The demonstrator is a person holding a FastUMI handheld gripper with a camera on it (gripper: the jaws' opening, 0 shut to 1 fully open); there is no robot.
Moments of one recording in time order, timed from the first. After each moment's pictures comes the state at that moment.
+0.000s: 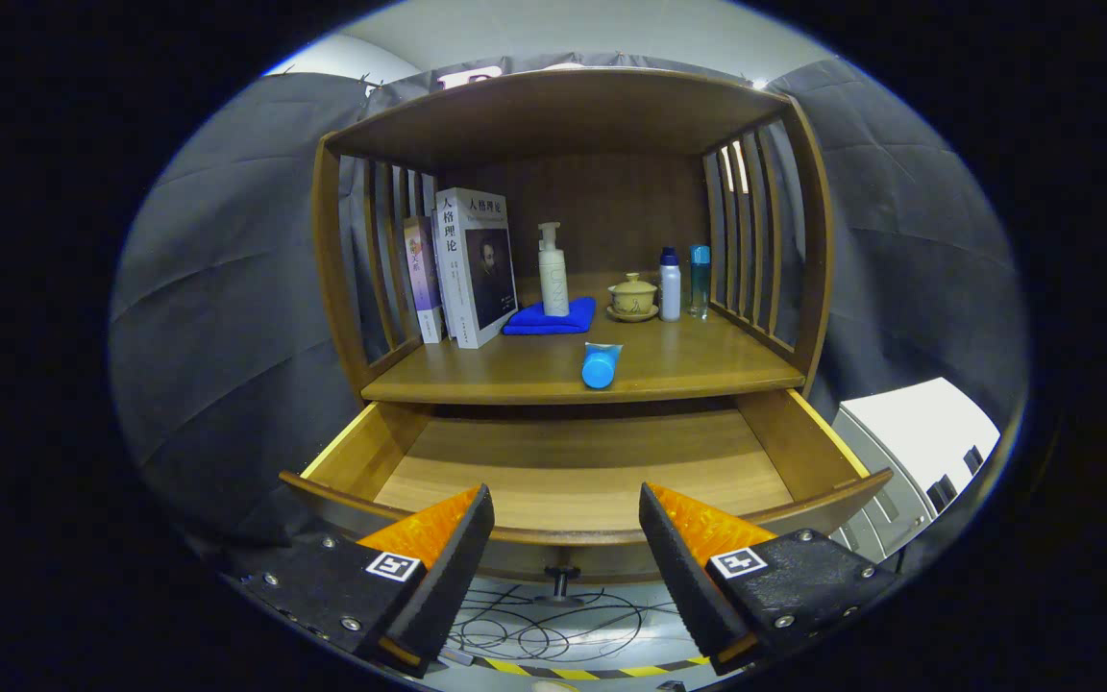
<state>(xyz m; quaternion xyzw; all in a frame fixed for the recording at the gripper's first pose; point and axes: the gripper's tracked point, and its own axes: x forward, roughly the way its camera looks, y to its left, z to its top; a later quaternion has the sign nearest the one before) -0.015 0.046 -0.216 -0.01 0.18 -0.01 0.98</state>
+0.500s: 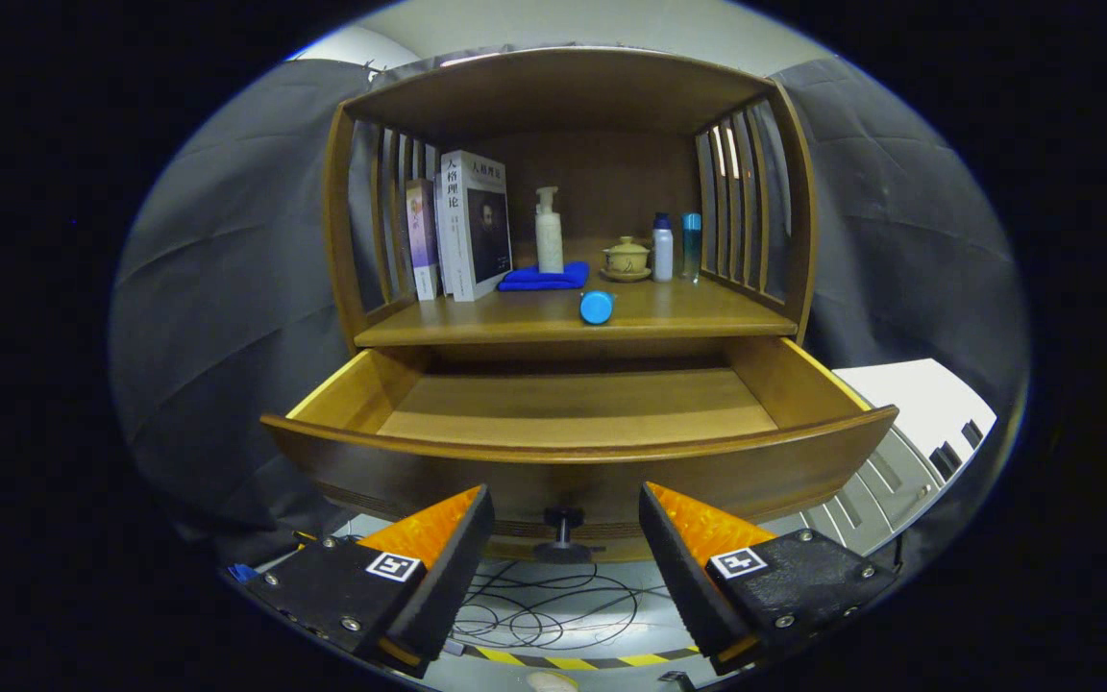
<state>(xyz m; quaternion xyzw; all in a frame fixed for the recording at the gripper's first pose) -0.039 0.052 -0.276 -0.02 0.21 -0.02 0.98</state>
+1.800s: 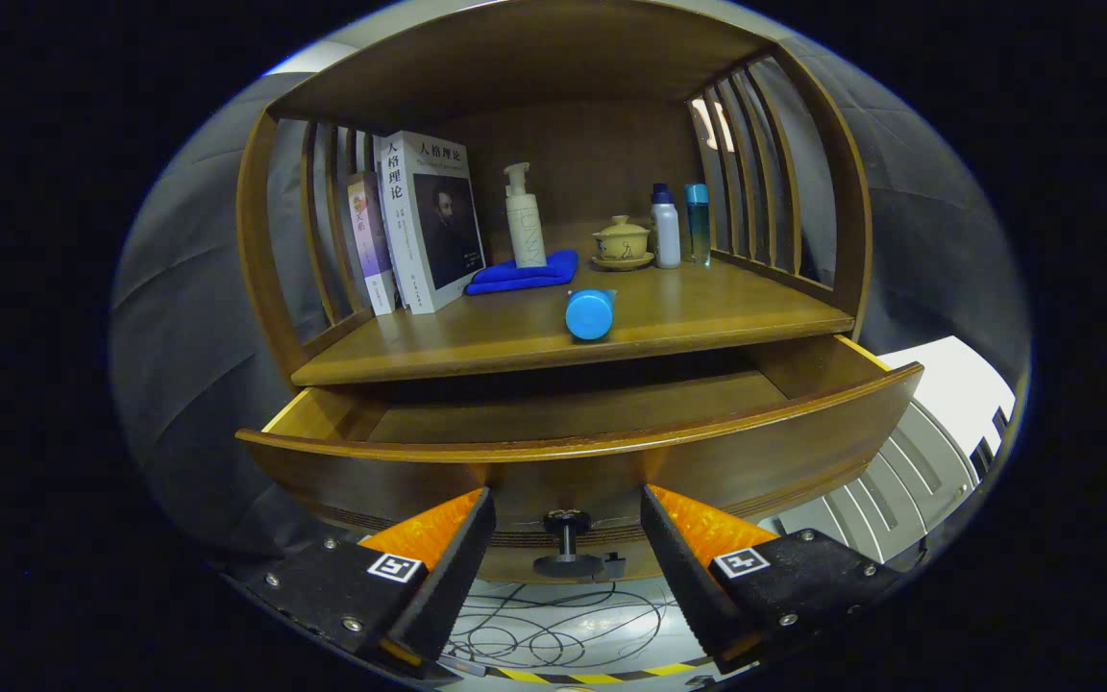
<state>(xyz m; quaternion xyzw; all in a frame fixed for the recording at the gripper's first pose) 0.067 0.038 -0.288 0.03 0.23 -0.04 0.97</state>
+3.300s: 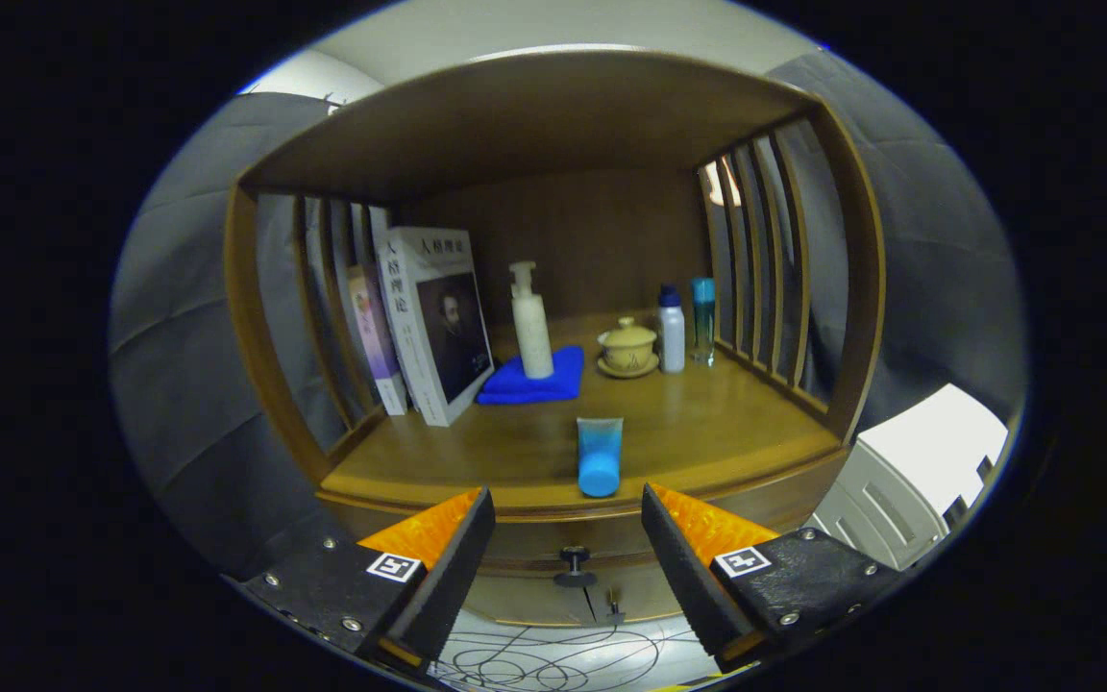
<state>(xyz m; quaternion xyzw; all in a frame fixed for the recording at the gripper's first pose) 0.093 0.044 -0.155 0.01 0.14 -0.03 0.99</state>
